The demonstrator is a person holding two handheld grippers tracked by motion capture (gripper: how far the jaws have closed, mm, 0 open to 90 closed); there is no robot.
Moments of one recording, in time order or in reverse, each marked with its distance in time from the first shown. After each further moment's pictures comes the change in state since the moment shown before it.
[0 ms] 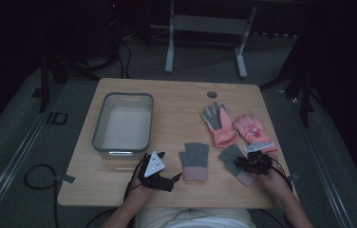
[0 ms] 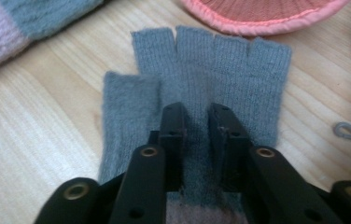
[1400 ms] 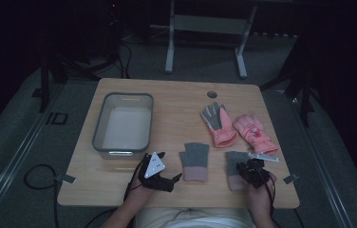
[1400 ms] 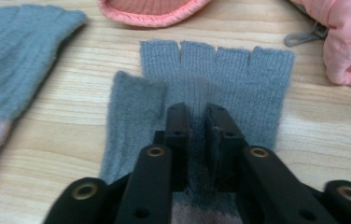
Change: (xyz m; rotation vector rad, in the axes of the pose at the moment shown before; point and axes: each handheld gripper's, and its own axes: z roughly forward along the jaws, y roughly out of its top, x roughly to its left) left arm -0.002 0.000 0.000 0.001 0.004 0.019; right arm 0.051 -0.013 -0.006 -0.108 -0.303 0.518
